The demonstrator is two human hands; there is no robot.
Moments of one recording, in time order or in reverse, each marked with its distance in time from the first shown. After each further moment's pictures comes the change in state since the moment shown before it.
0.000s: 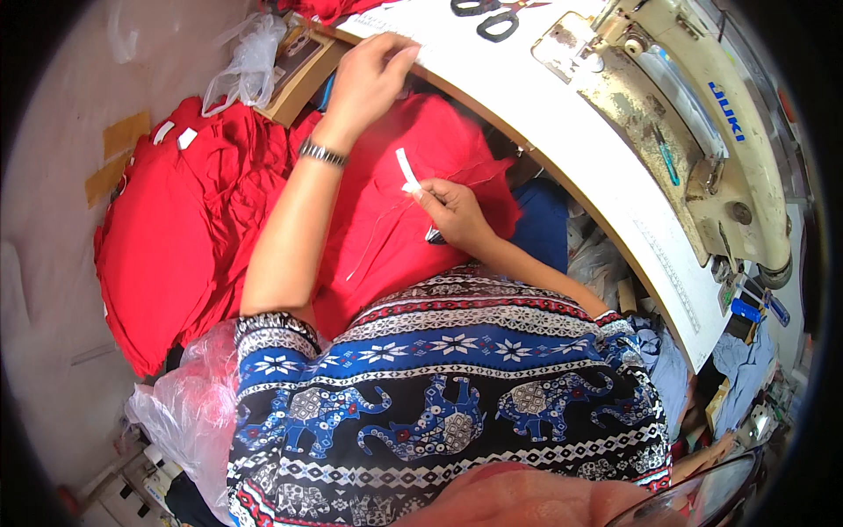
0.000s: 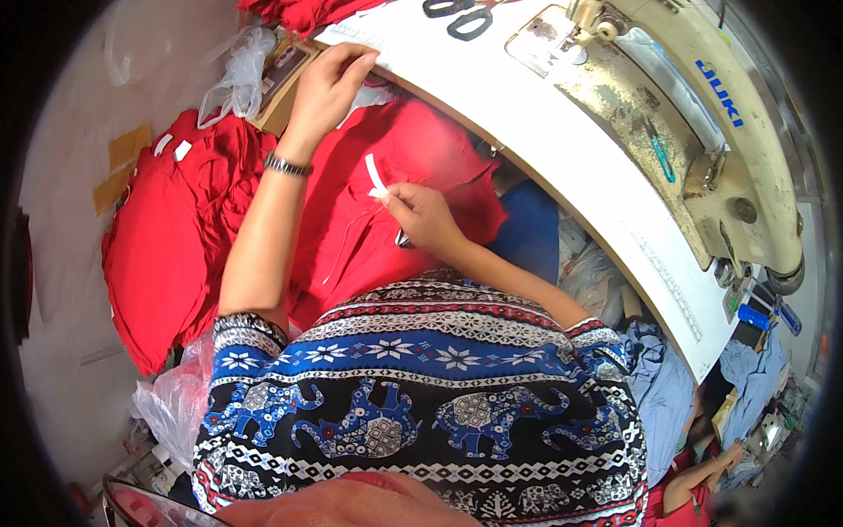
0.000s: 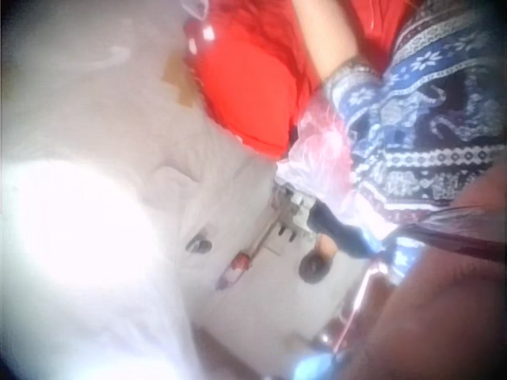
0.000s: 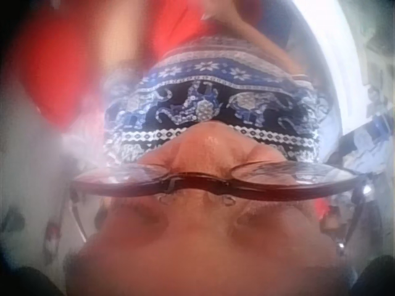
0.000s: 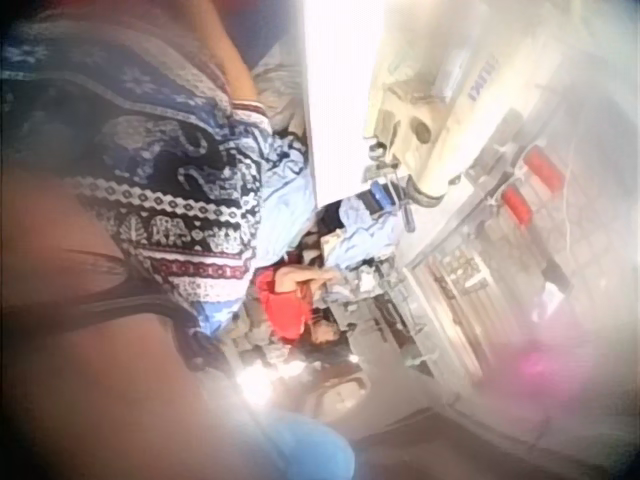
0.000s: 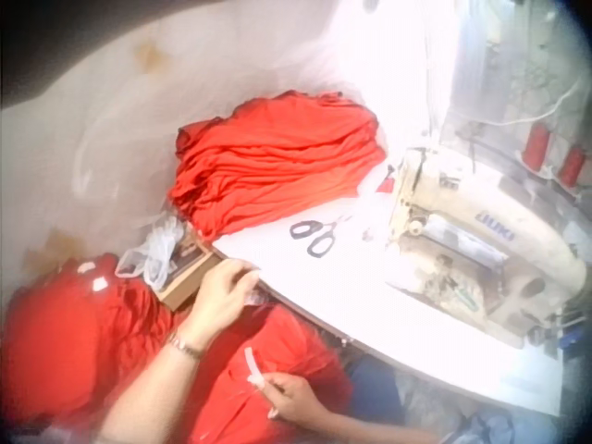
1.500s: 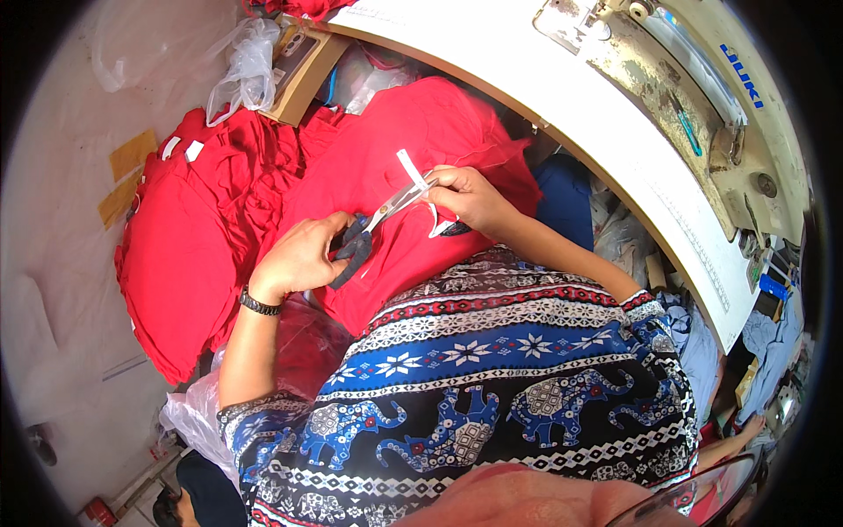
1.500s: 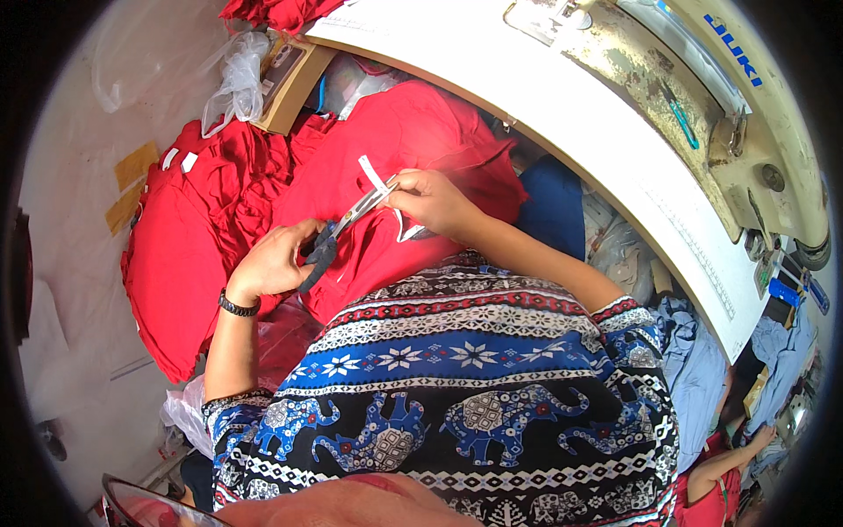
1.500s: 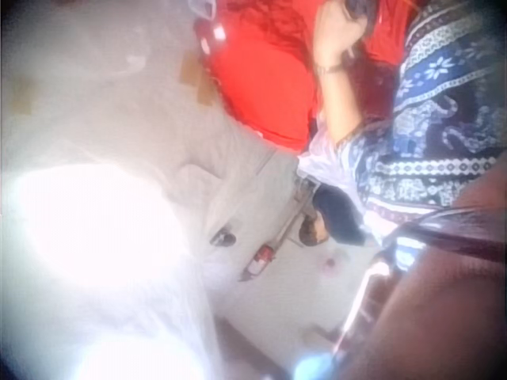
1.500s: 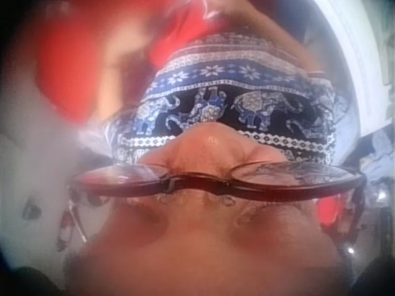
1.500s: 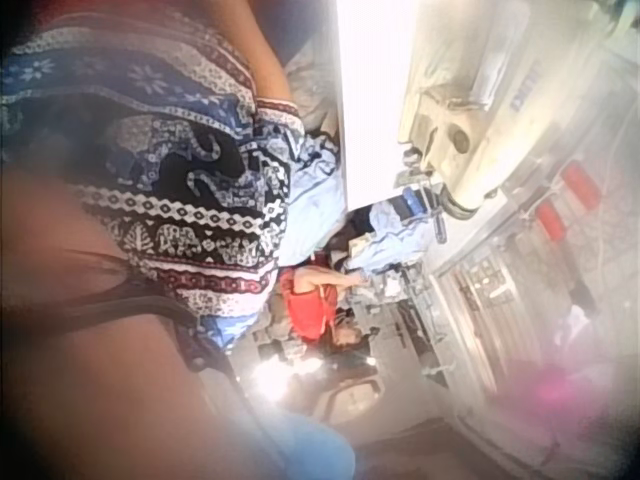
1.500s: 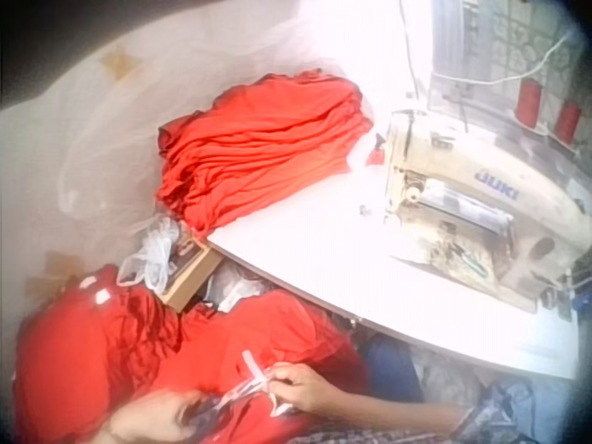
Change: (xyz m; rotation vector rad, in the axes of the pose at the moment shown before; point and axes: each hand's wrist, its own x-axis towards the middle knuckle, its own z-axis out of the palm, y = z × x) left_hand -0.151 0.056 -0.110 0.132 -0.870 -0.439; right_hand 0.003 -0.032 -0.006 0.271 -0.254 0.132
